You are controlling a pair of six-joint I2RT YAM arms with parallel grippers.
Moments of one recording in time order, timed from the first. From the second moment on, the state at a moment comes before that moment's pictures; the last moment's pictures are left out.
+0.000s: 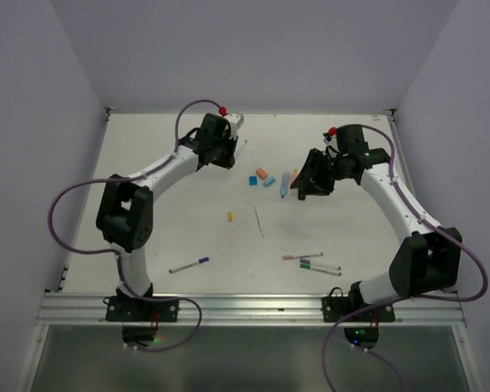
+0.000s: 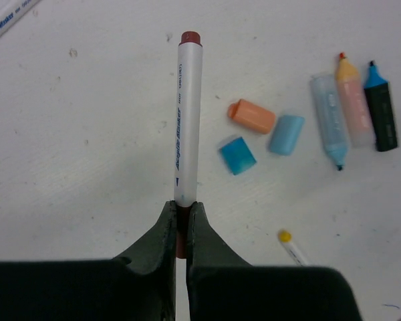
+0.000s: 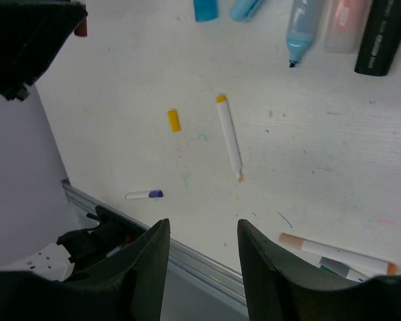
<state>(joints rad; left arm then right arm) -0.47 1.95 1.53 -0.38 0.07 -0.11 0.20 1.45 1.23 -0.82 -0.49 0.58</state>
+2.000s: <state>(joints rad) -0.53 1.46 1.09 -0.27 0.55 -0.44 0.43 1.65 1.20 -0.15 -0.59 0.93</state>
